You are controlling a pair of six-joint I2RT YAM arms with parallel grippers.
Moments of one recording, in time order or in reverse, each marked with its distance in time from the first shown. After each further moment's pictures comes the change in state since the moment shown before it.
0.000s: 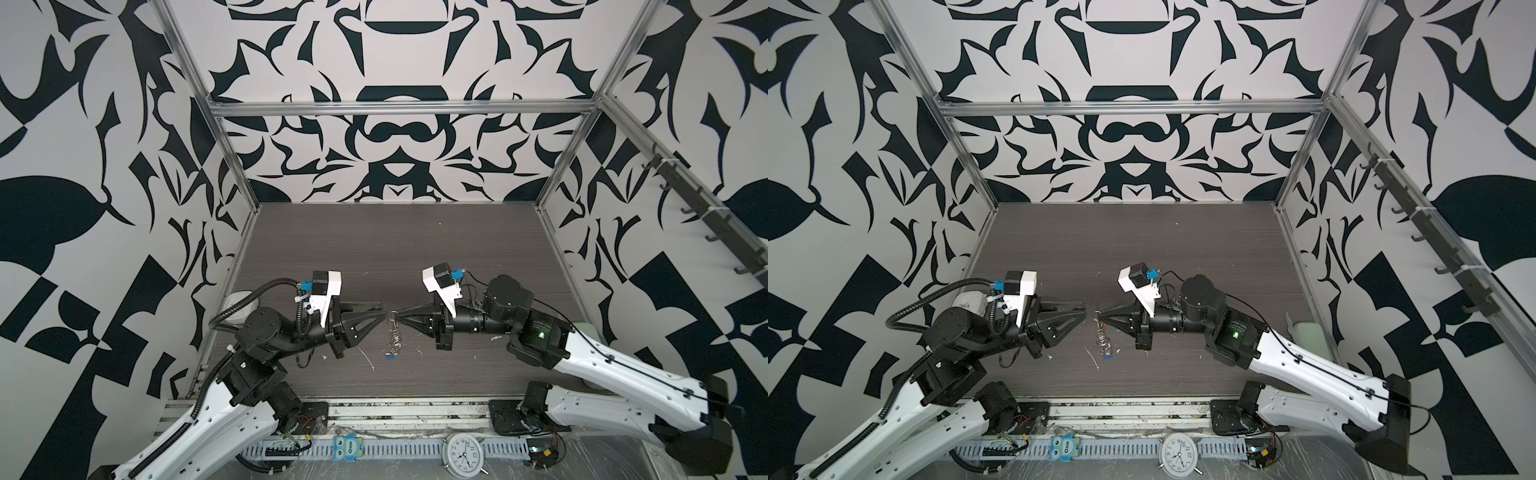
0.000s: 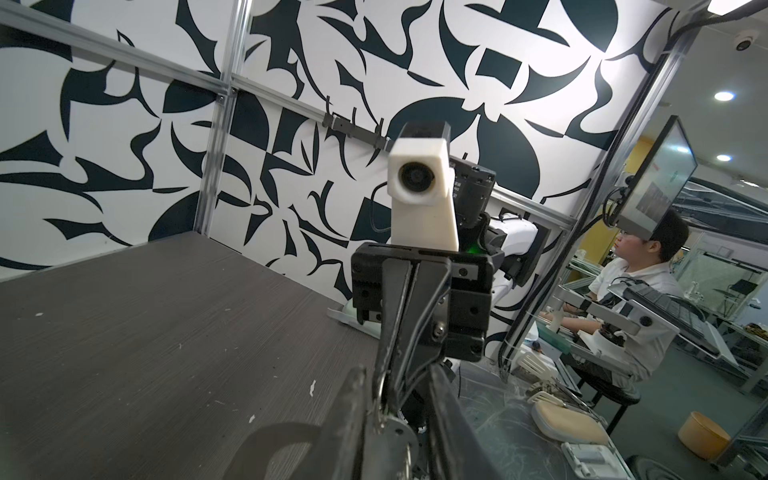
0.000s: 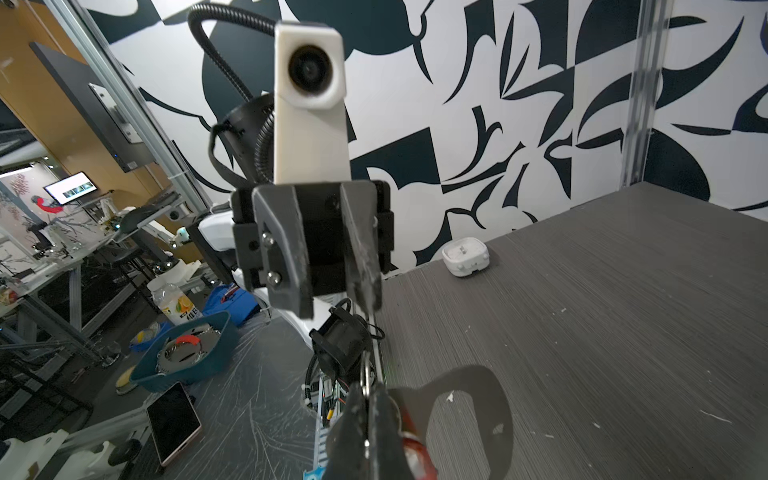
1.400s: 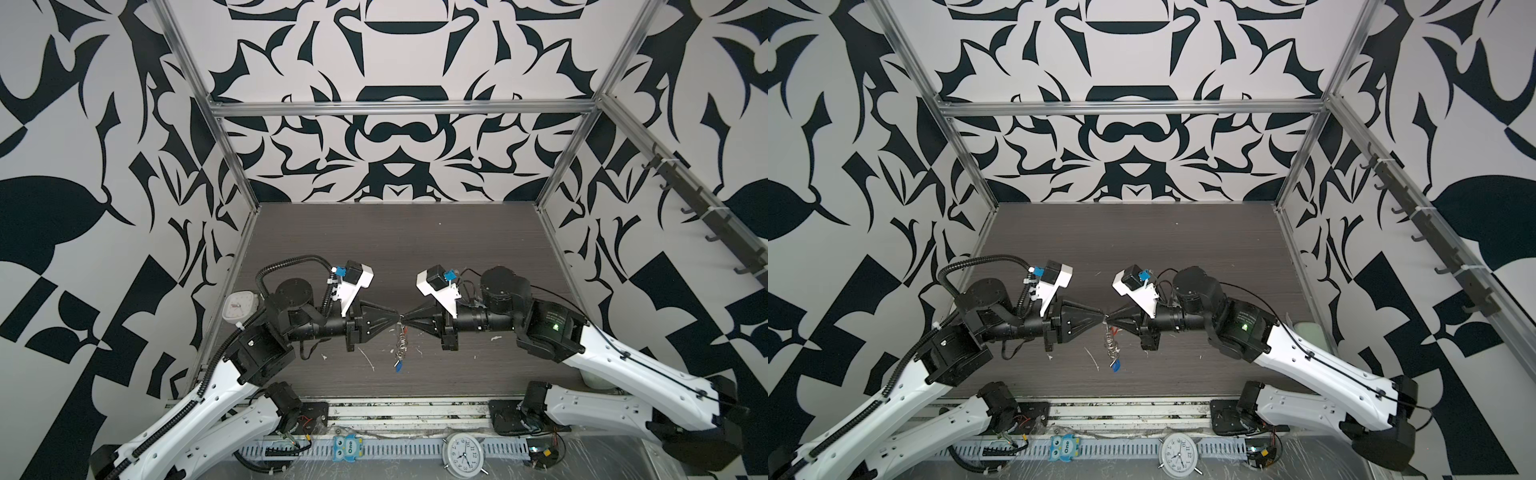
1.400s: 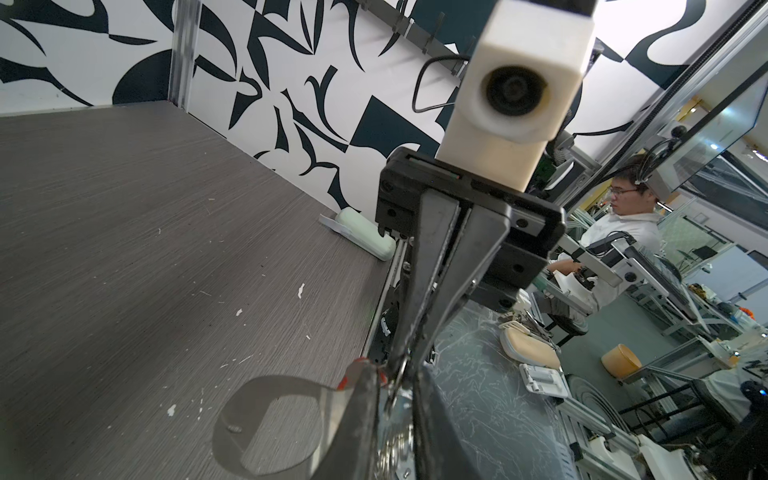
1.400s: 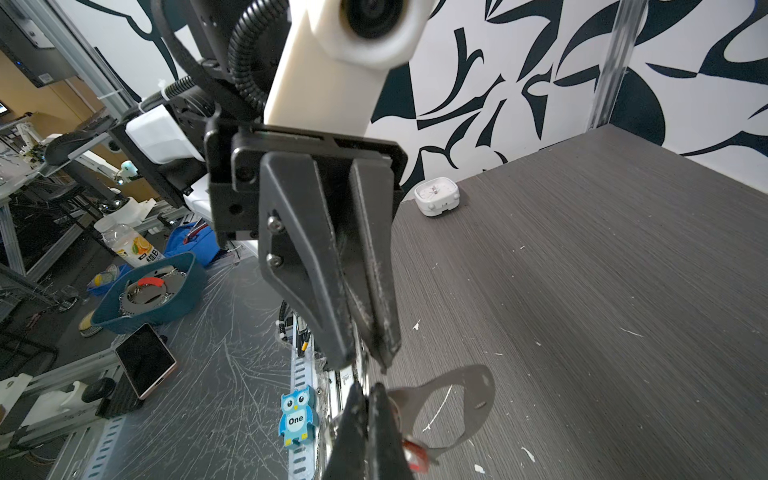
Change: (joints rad) left arm 0.000 0.198 0.177 -0.321 0.106 0.050; right arm 0.000 0.034 0.154 -0.342 0.045 -0.149
